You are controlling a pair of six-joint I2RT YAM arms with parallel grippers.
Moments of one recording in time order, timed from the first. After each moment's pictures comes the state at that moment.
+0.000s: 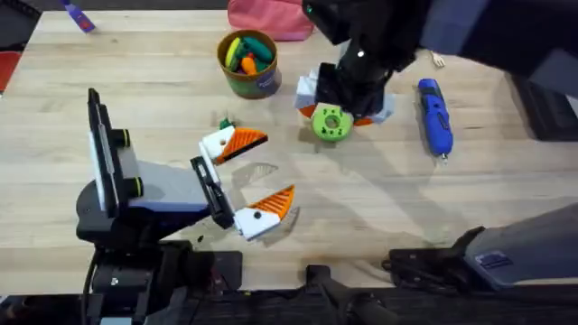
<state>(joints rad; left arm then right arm) 0.00 0.01 0.01 -0.11 1.10 0.00 0.65 1.70 1.46 -1.15 0.08 0.87</state>
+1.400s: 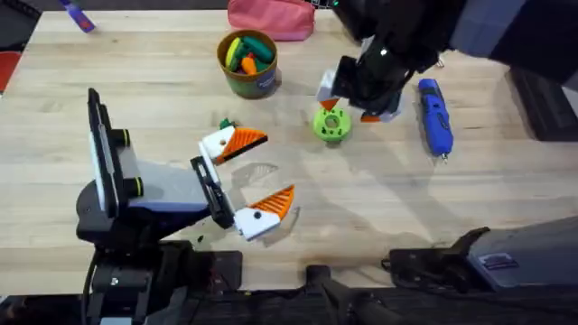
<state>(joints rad) 0.00 0.01 0.01 -0.11 1.10 0.00 0.59 1.63 1.38 -1.11 0.10 0.92</state>
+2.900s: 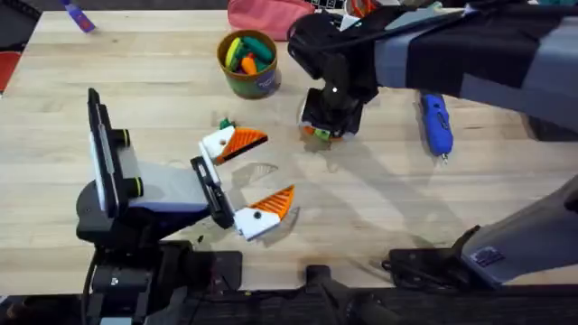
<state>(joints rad) 0.00 0.01 0.01 -0.11 1.10 0.00 0.67 1.80 1.31 -0.93 0.08 0.99</state>
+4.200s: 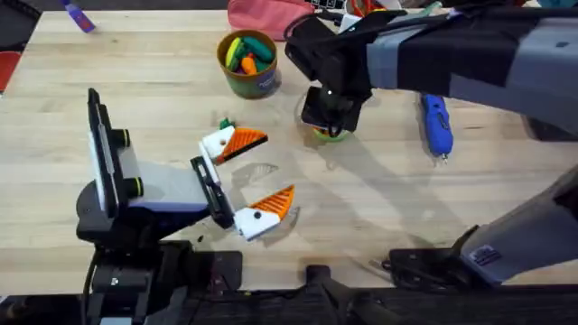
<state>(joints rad) 0.00 0.01 0.01 -0.11 1.10 0.00 0.67 1.83 1.31 -0.89 0.15 0.99</state>
